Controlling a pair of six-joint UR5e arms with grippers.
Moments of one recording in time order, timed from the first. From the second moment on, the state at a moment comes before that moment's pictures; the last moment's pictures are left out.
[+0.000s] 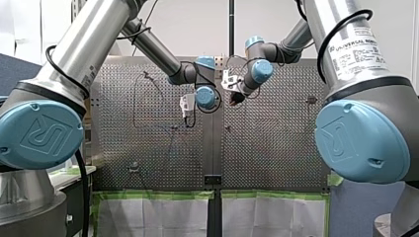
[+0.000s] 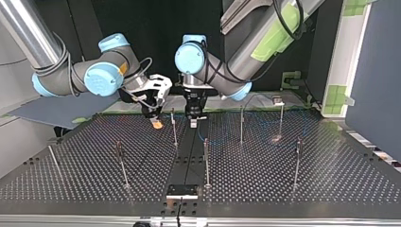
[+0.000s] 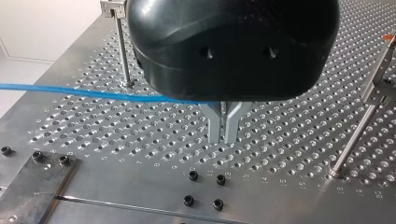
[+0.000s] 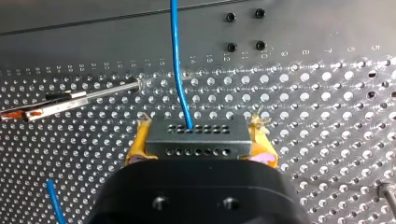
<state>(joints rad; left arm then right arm) -0.58 -2.03 -1.55 -2.68 -2.10 -1.69 2.12 -1.16 1.41 0.05 1.43 1.70</state>
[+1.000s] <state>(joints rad) -0.59 -2.03 -1.55 -2.69 -2.09 -1.69 2.12 -1.15 1.42 0.05 1.43 1.70</state>
